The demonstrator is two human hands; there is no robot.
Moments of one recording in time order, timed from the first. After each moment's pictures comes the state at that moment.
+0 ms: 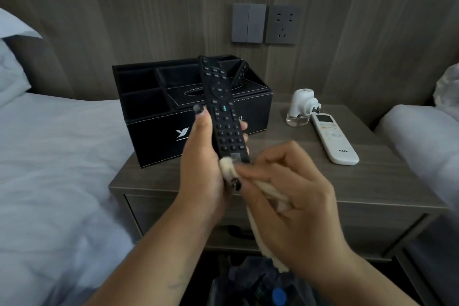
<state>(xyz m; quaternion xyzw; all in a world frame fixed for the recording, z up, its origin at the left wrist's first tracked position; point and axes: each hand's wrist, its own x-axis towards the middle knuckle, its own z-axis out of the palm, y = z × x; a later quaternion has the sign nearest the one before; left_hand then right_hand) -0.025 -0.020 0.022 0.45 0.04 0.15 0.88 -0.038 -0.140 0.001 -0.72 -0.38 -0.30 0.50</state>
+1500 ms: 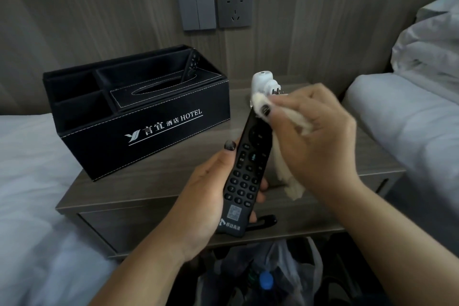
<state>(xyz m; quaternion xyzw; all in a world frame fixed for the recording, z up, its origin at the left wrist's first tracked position) -0.037 -0.047 -0.006 0.63 -0.07 -0.08 0.77 0.017 -0.199 0.018 -0.75 -0.21 -0.42 0.46</state>
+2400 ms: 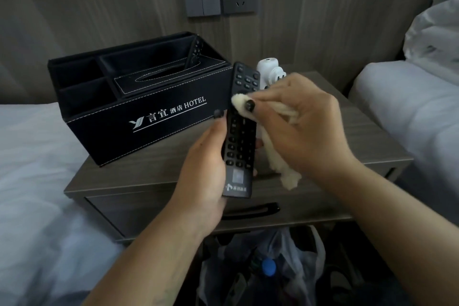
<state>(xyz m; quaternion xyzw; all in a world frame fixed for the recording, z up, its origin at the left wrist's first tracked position) -0.029 -0.062 0.004 0.54 0.03 0.02 0.84 0.015 -0.189 0.022 -0.76 -0.27 -0.29 0.51</state>
